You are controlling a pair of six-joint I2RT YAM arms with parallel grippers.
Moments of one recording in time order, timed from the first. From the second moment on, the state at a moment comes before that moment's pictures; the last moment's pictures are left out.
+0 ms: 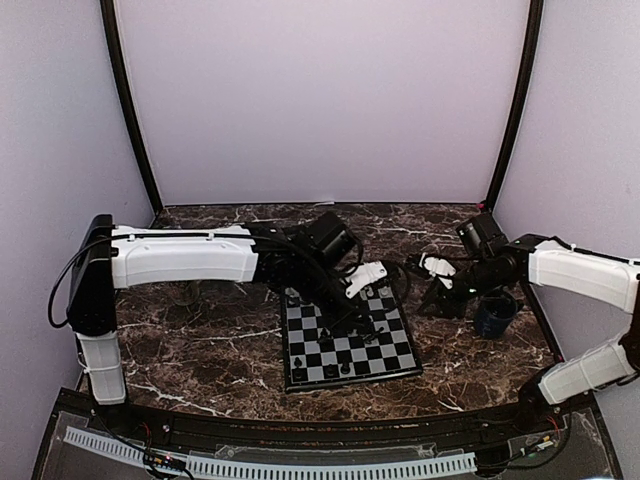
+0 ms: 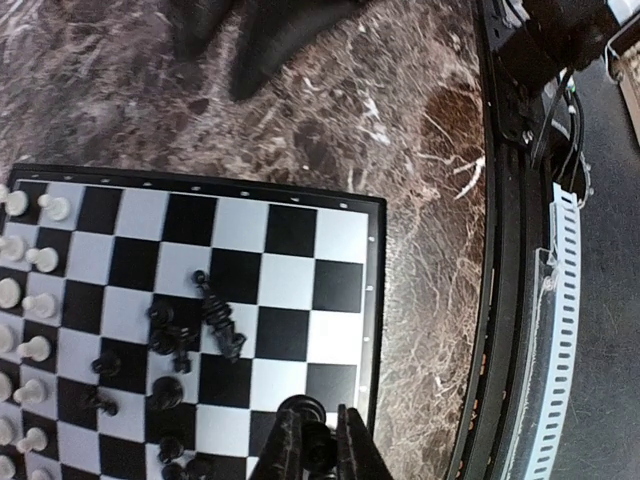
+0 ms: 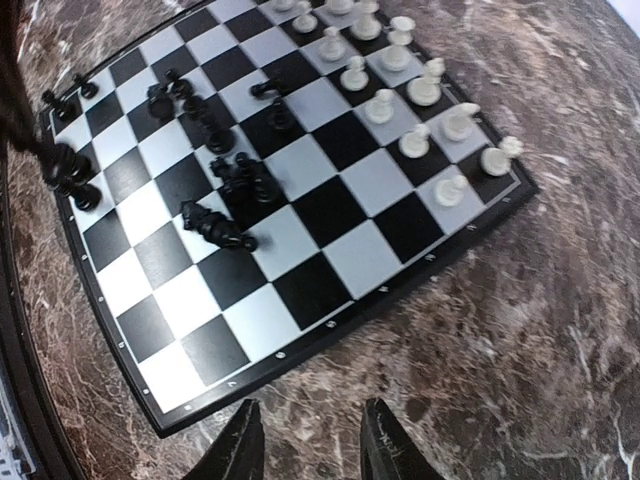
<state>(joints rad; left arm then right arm) -1.08 1.92 1.60 -0.60 0.30 0.09 0.49 1.29 0.83 -0.60 -0.41 -0.55</state>
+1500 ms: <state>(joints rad) -1.18 2.11 1.65 -0.69 0.22 0.17 0.37 1.26 0.80 -0.55 -0.50 -0.51</state>
